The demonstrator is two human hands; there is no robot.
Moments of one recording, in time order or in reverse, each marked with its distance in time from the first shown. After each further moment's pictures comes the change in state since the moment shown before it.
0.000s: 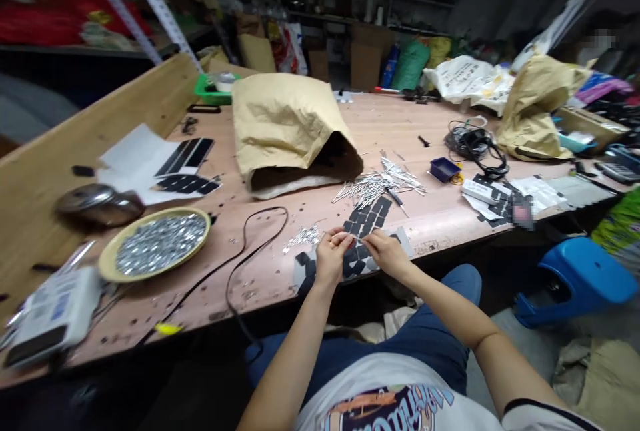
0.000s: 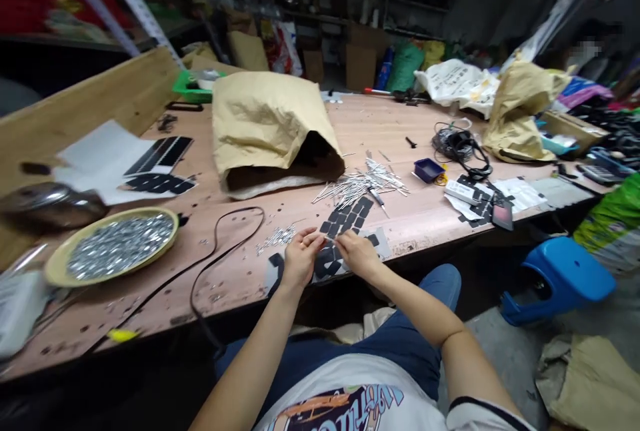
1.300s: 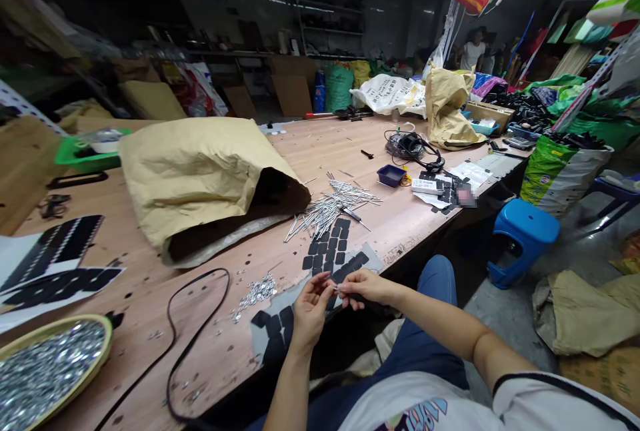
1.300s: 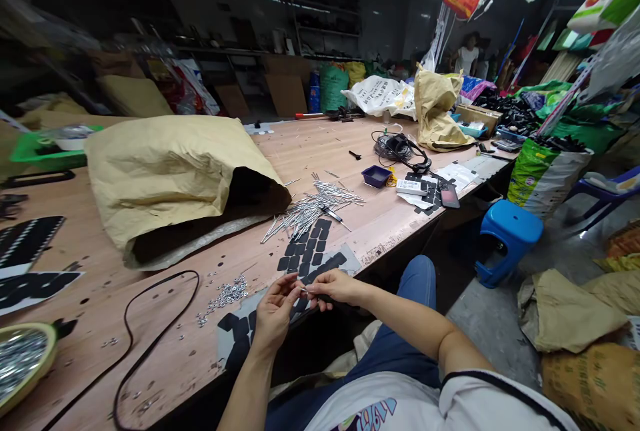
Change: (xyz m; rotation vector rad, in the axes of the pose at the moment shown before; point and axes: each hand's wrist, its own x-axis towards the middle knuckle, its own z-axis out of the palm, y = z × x) left_hand -0.021 -0.020 -0.019 0.246 -0.288 0.055; right_hand -0.033 -0.010 0.001 1.115 -0.310 0.586
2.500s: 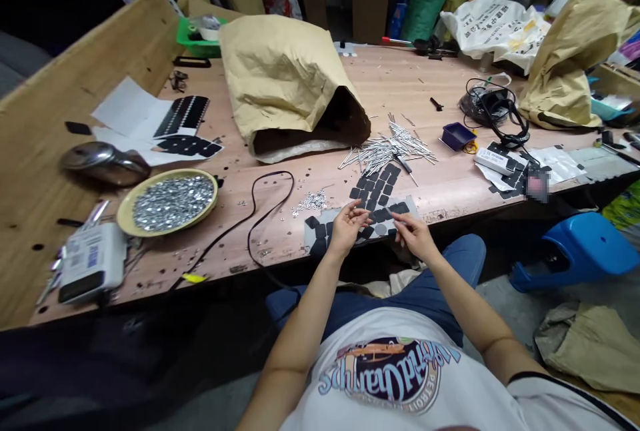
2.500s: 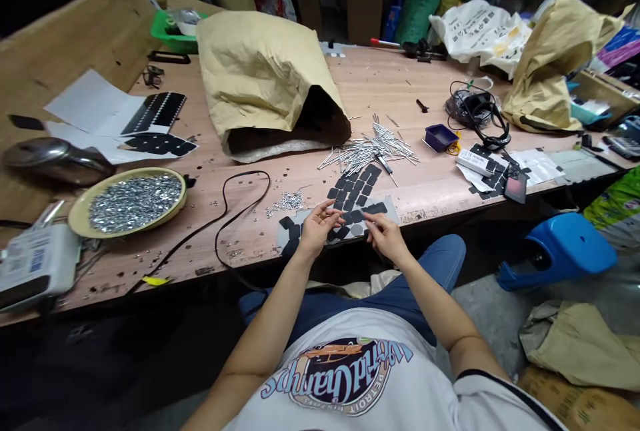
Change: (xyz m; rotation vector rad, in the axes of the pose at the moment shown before) left_hand 0.016 0.002 -0.002 -0.044 0.111 -0.066; right_hand -0.008 0.024 -0.028 -0.311 0.360 -0.295
